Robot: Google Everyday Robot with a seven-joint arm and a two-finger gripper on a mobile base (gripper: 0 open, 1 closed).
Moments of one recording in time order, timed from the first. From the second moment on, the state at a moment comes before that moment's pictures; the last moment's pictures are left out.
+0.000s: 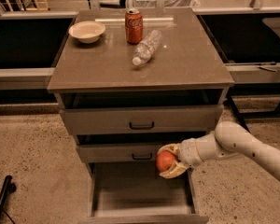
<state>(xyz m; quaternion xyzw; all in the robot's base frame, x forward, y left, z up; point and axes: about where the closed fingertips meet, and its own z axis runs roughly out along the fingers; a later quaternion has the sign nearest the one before) 0.500 -0.093 0.546 -0.65 0.61 0.29 0.35</state>
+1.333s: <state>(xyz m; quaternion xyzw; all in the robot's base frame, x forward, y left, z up) 0.464 -0.086 0.296 -0.54 0.69 0.30 0.38</state>
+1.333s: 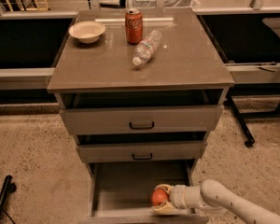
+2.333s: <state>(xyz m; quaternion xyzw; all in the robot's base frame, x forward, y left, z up) 0.513 -0.033 0.211 -0.57 0.68 0.31 0.35</state>
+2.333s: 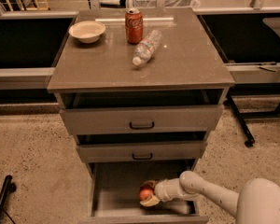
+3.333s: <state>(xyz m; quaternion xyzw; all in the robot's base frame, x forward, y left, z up) 0.498 -0.026 0.173 -0.57 0.66 0.36 0.34</state>
